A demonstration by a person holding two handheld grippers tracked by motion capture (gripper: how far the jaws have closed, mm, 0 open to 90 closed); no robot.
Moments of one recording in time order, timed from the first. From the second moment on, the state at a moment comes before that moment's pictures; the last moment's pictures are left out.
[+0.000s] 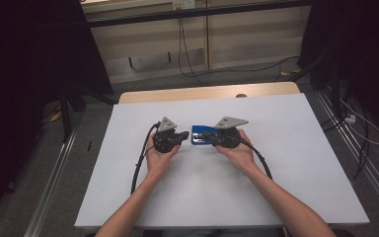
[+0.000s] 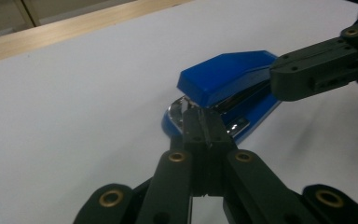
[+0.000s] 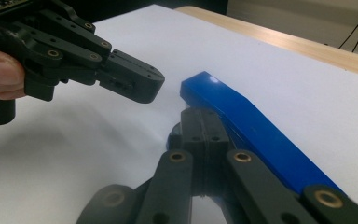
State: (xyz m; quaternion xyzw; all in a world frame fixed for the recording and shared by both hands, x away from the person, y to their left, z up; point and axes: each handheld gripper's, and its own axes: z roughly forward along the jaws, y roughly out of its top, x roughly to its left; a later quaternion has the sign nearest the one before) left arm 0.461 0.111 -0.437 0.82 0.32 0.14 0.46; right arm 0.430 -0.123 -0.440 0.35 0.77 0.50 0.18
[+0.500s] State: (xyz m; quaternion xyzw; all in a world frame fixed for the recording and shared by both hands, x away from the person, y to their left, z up) left arm 0.475 0.099 -0.444 0.82 0.34 0.14 0.45; right arm 0.442 -0.113 -0.448 0.35 0.80 0.46 0.16
